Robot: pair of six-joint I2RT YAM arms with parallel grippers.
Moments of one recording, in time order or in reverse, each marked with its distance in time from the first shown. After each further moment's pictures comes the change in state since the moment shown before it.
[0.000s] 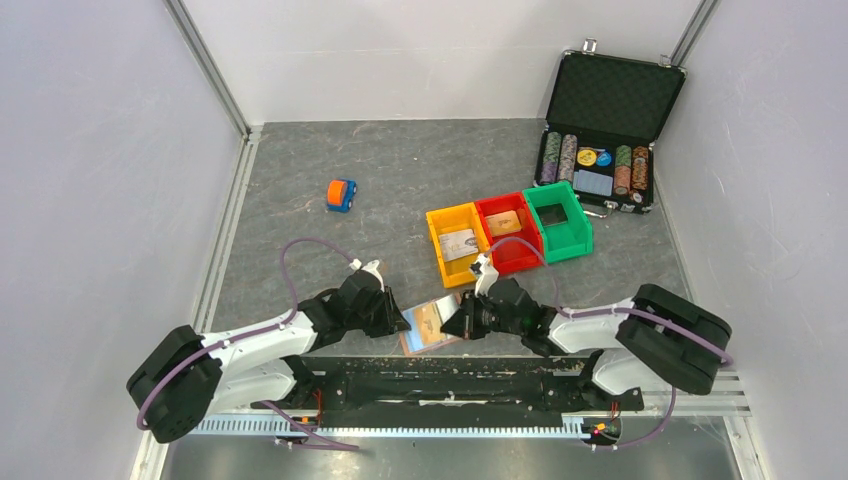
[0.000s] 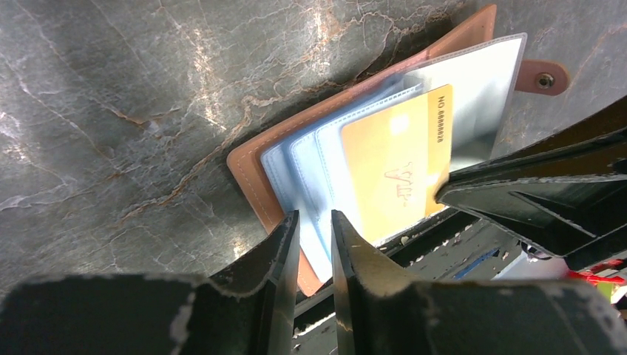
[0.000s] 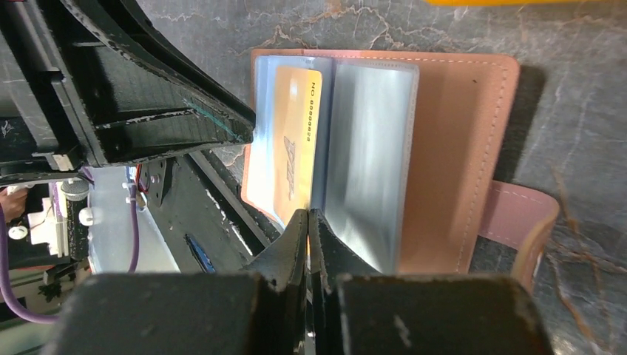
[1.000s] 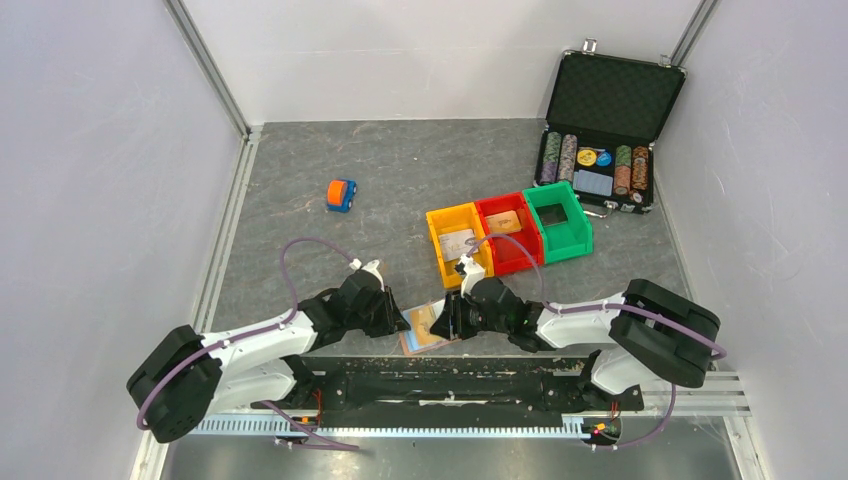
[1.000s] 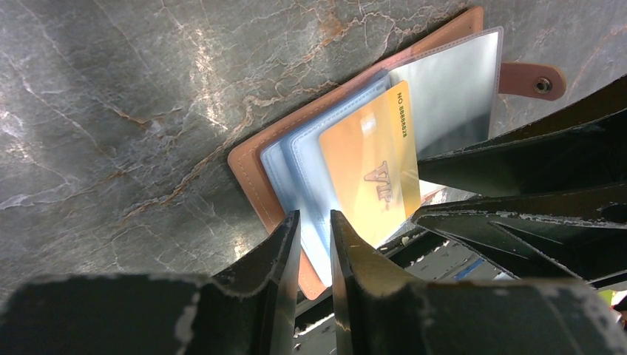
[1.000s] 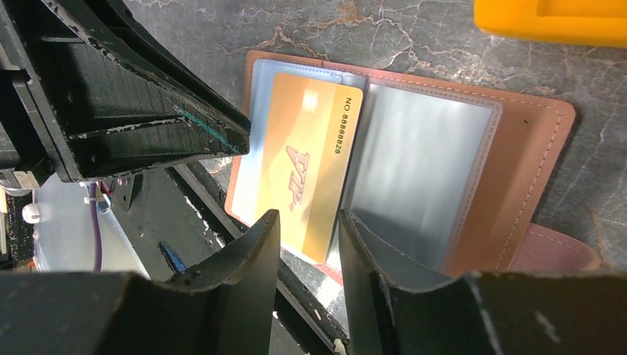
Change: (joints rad) left arm 0.000 0.001 0.004 -0.008 -0.002 0.000; right arm 0.058 0.030 0.109 -0.142 0.066 -0.085
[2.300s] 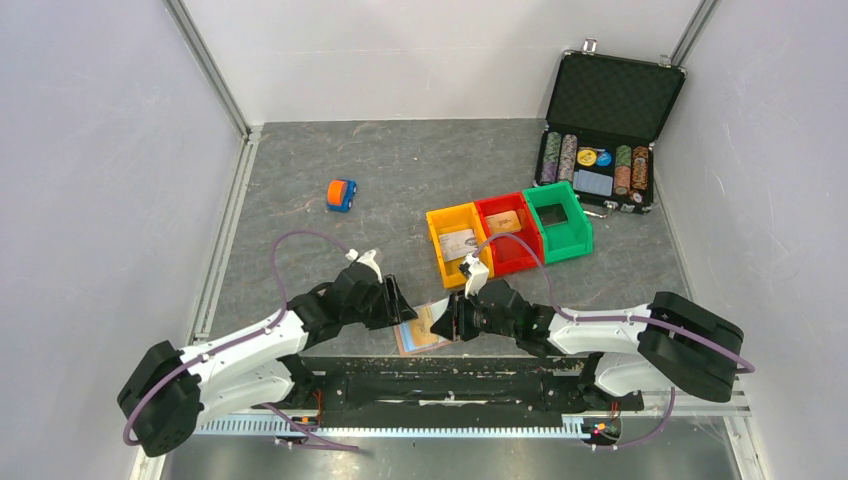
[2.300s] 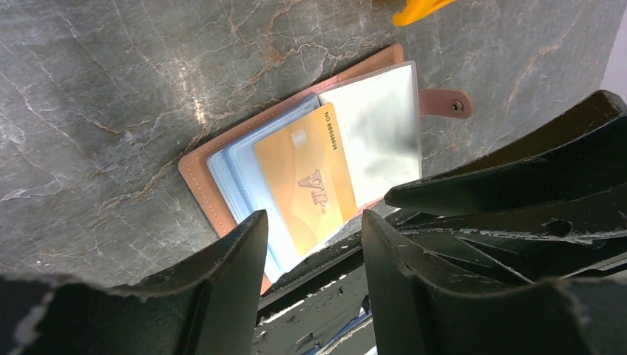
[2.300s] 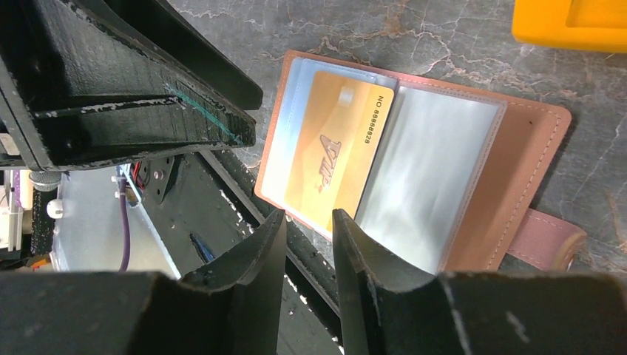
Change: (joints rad) left arm -0.002 -0.102 0.082 -0.109 -0.026 -0.018; right arm 0.038 -0.129 -0.025 -0.024 0.036 0.011
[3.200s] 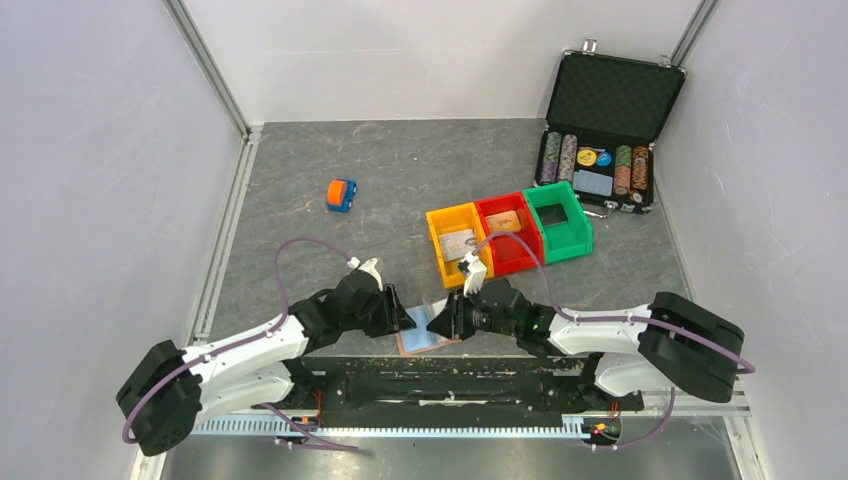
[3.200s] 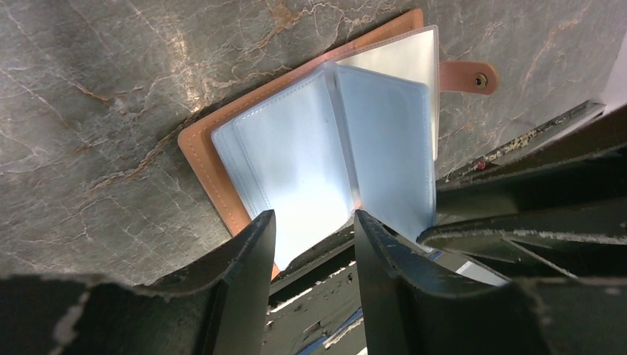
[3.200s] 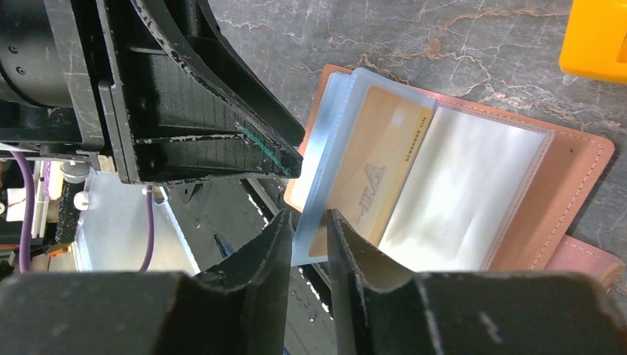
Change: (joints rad) left arm -0.026 -0.006 -0.054 0.026 0.020 -0.019; right arm -0.001 -0.003 -0.003 0.065 -0.040 -0.008
